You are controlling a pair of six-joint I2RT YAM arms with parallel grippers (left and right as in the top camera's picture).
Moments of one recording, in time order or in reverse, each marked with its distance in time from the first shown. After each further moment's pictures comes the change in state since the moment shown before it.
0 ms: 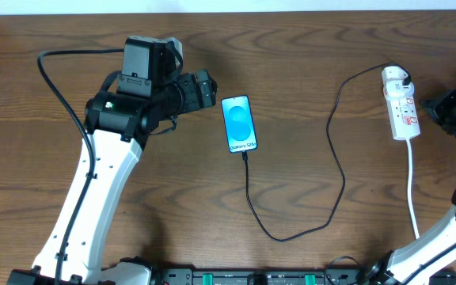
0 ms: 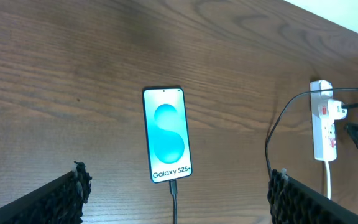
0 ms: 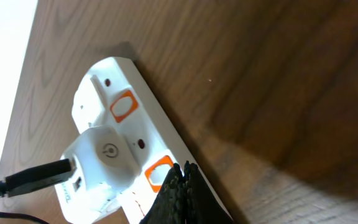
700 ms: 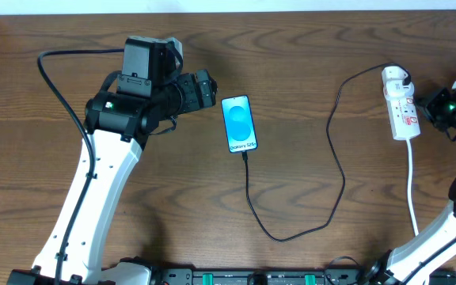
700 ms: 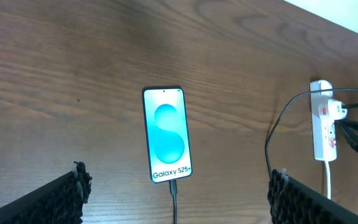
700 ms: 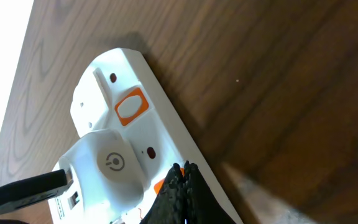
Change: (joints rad) left arm 0.000 0.000 0.000 0.000 0.000 0.000; right arm 0.040 0.035 0.000 0.047 0.000 0.000
